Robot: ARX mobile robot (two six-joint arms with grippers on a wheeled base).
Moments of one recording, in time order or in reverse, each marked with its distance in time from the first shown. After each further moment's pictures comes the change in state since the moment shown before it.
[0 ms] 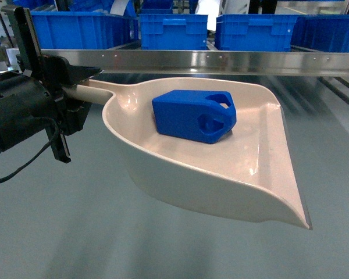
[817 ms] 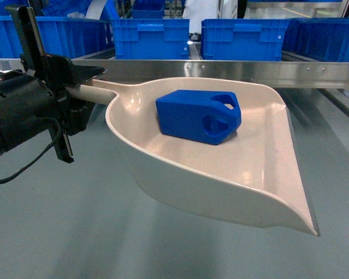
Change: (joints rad) left arm -0.003 0.000 0.000 0.002 0.002 0.000; right arm 0.000 0.001 0.000 -0.001 0.000 0.000
